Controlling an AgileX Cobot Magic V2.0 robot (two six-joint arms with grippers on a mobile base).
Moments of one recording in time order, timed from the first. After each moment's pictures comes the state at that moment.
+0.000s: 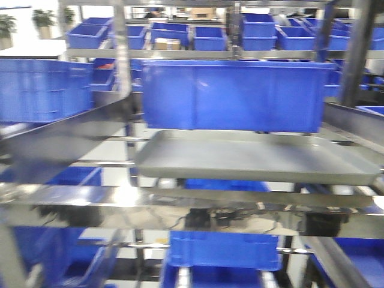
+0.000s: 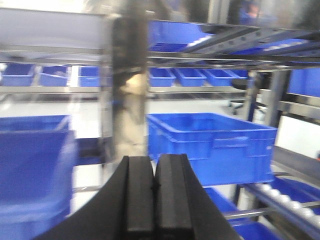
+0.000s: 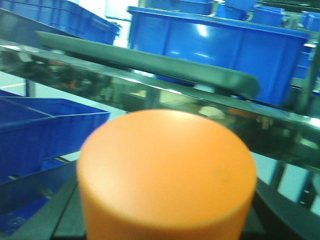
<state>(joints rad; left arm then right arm) -0.23 -0.02 0.02 -0.05 0.08 -0.06 0.45 0.09 -0.42 -0.19 0.44 0.03</state>
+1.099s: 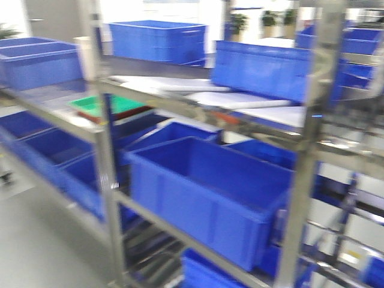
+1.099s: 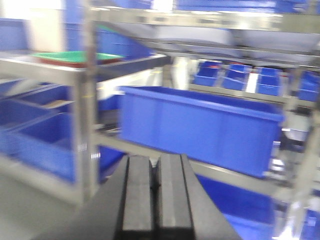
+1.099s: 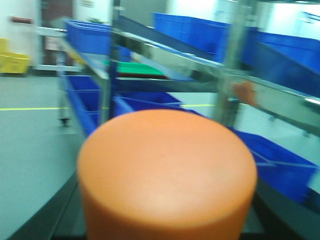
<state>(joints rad) -0.23 -0.02 0.02 -0.05 0.08 -0.06 0.45 0.09 -0.42 -0.19 0.44 0.03</state>
